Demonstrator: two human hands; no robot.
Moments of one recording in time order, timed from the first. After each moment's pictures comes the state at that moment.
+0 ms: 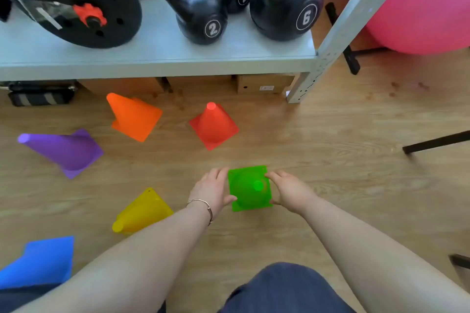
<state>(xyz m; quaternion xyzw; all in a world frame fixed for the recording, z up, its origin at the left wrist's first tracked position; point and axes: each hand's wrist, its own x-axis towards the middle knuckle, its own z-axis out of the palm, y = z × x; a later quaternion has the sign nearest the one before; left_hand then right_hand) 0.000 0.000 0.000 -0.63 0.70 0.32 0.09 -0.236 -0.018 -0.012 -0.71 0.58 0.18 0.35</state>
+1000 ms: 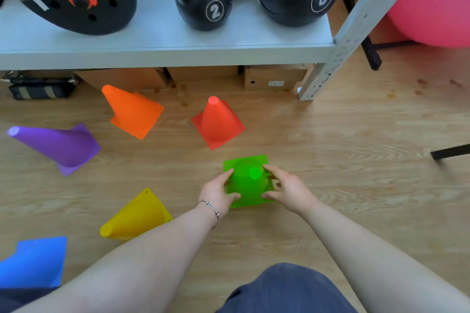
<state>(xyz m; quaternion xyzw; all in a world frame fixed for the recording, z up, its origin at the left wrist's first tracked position) -0.014 -0.001 -0.069 -0.72 0.49 0.48 -0.08 -0.235 -0.030 -0.070 -0.66 0.60 0.00 0.45</state>
